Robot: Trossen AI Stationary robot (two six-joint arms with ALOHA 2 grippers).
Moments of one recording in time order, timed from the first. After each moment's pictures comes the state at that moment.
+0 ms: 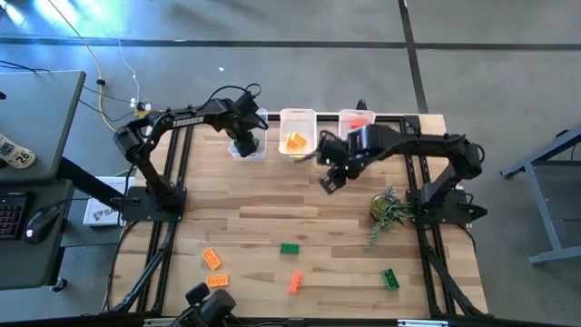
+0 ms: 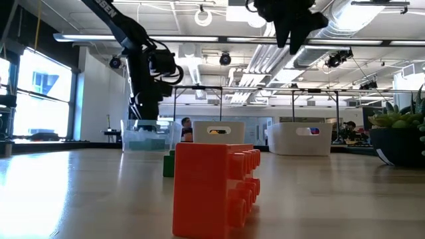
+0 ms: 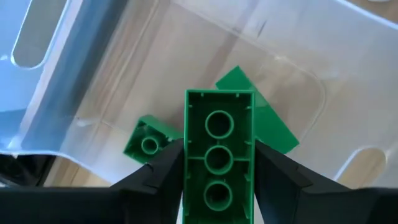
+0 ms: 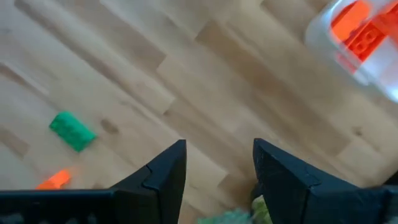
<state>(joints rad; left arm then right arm) 0.84 1.71 1.15 -0.74 -0.07 0.24 -0.05 1.66 1.72 -1.43 0.06 0.84</state>
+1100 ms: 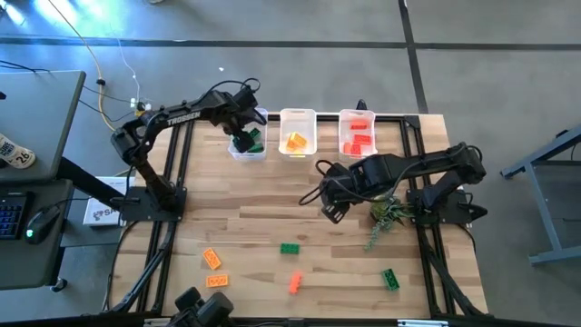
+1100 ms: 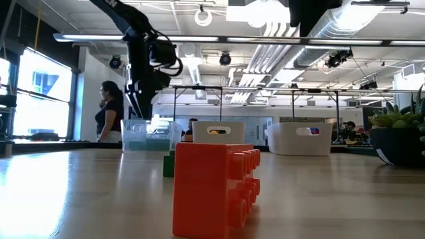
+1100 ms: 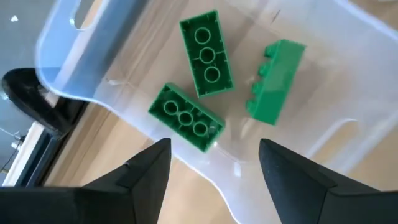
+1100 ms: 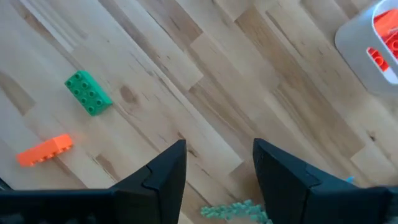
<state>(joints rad) 0.83 1.68 1.27 -0.96 -0.13 0.13 0.21 1.66 1.72 -1.42 0.18 0.91</state>
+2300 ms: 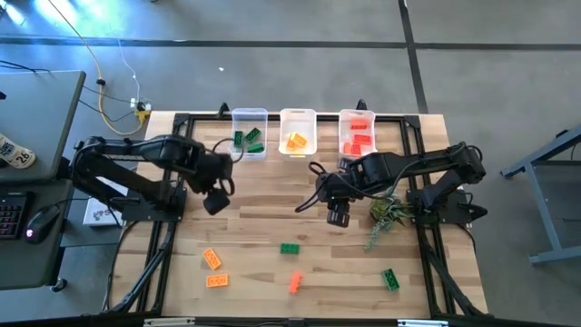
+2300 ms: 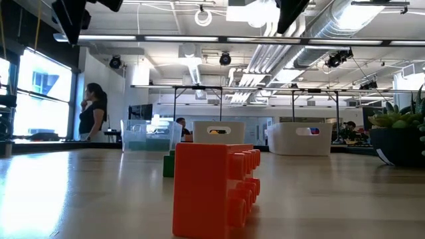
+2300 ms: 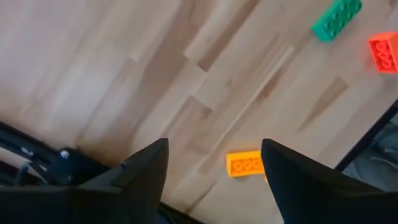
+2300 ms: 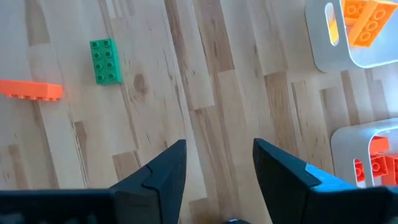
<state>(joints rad) 0.08 1.24 1.30 -1.45 0.08 -0.70 0.19 1.66 1.72 -1.31 0.18 0.36</state>
